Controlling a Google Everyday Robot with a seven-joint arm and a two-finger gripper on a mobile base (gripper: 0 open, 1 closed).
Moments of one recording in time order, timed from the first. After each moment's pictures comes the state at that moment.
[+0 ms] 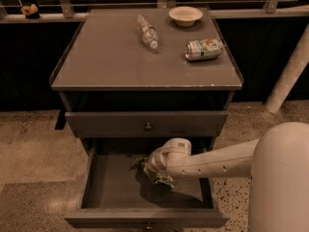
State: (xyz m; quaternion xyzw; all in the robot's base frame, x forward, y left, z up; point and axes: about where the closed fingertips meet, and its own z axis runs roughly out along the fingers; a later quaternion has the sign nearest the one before) arm 0.605 0.002 0.419 -0.42 0.85 0.08 0.30
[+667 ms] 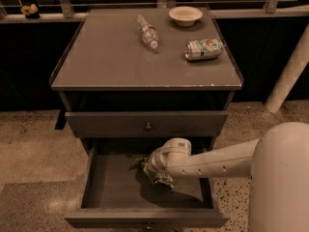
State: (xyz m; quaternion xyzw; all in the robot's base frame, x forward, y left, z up) arm 0.605 0.002 0.419 -0.42 0.85 0.08 0.30
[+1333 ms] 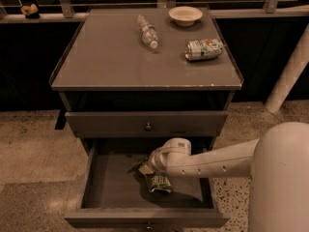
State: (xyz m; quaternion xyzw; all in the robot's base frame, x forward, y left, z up) arm 0.605 0.002 0.419 -0.42 0.85 0.08 0.30
